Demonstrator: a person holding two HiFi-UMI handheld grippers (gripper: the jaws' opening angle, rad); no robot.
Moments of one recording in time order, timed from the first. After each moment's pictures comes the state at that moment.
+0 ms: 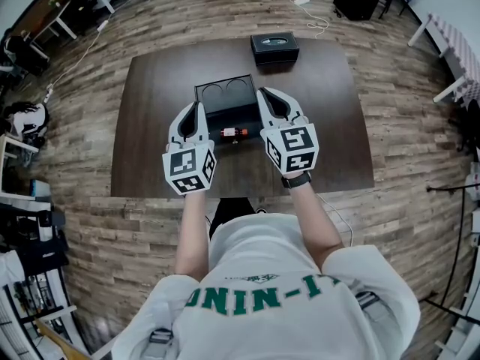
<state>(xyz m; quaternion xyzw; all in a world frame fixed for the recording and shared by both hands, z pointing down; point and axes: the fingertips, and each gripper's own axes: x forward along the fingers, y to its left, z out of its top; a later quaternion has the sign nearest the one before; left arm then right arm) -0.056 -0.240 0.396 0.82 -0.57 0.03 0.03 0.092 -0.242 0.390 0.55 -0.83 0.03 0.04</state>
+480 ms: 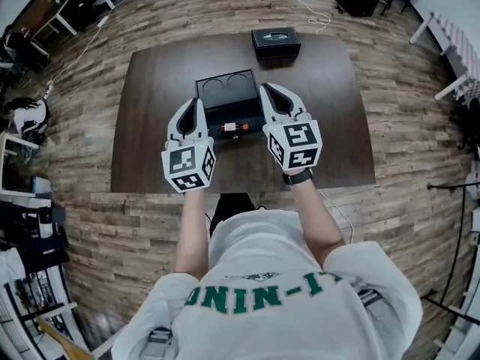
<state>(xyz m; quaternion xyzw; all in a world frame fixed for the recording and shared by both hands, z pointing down) -0.059 -0.237 0.398 0.82 -0.57 0.03 0.02 0.096 -0.241 0.394 0.55 -0.83 0.04 0.03</state>
